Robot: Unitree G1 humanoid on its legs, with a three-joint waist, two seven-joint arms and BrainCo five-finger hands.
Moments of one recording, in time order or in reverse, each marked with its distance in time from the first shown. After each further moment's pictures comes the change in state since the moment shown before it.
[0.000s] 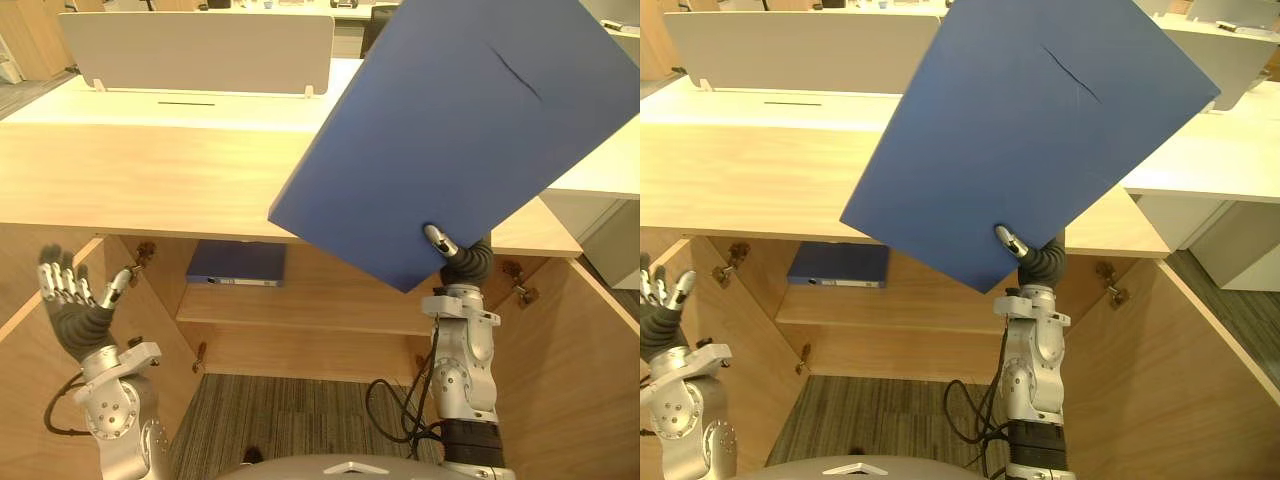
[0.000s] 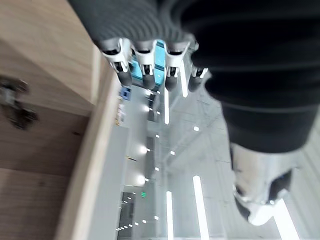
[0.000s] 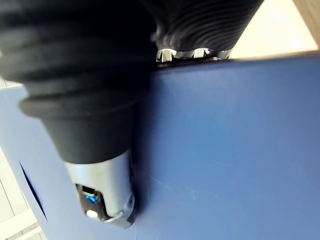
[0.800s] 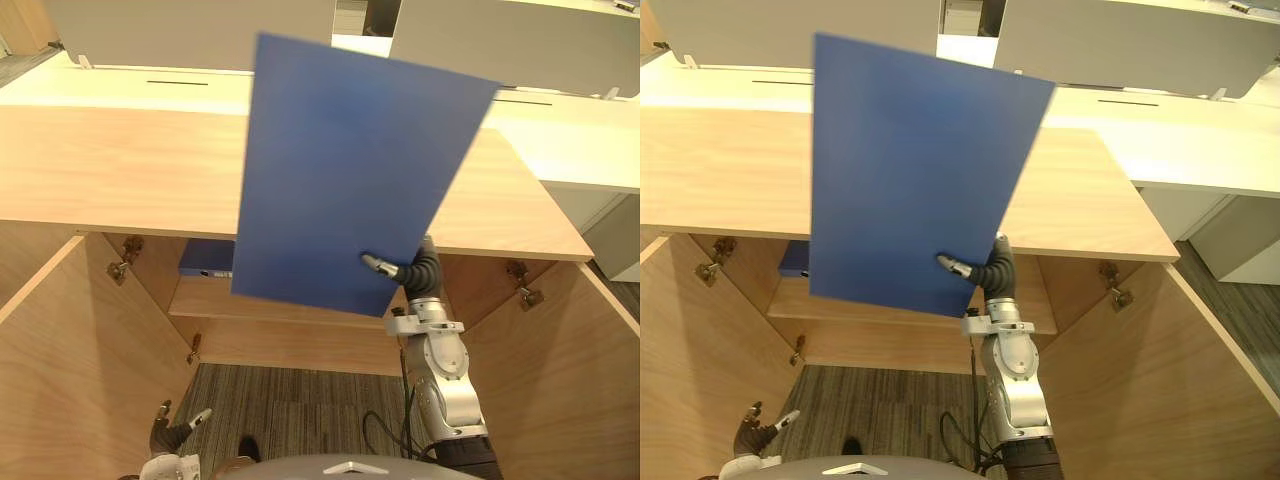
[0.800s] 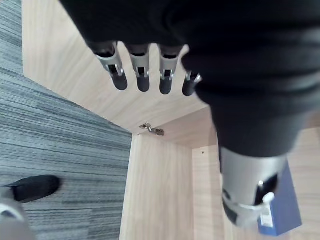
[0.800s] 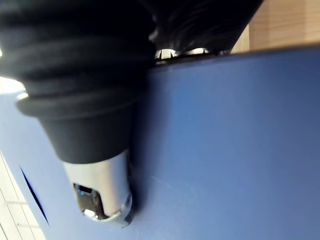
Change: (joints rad) left arm 0.023 0.103 -0.124 0.935 0.354 0.167 -0.053; right arm 0.052 -0.073 0.250 0.000 -0.351 0.005 -0.037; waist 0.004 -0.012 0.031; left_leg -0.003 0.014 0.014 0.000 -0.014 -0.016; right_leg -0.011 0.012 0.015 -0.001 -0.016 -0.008
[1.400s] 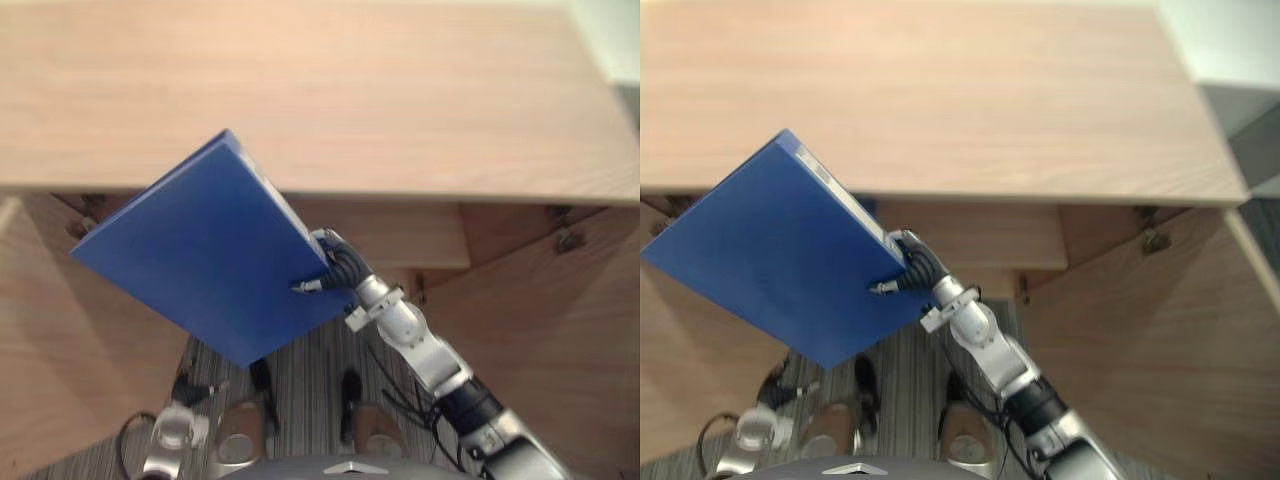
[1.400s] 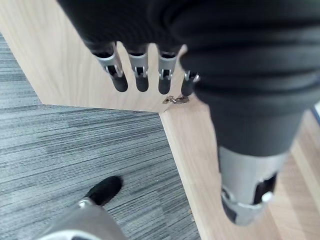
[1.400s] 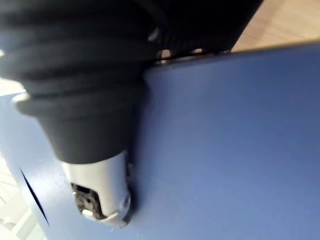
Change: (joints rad) left arm -0.257 0.136 -0.183 0.093 0.077 0.009 0.005; right arm -0.352 -0.264 0.370 0.170 -0.275 0.016 -0.011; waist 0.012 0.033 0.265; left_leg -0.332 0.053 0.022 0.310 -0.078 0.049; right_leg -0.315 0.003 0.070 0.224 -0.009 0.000
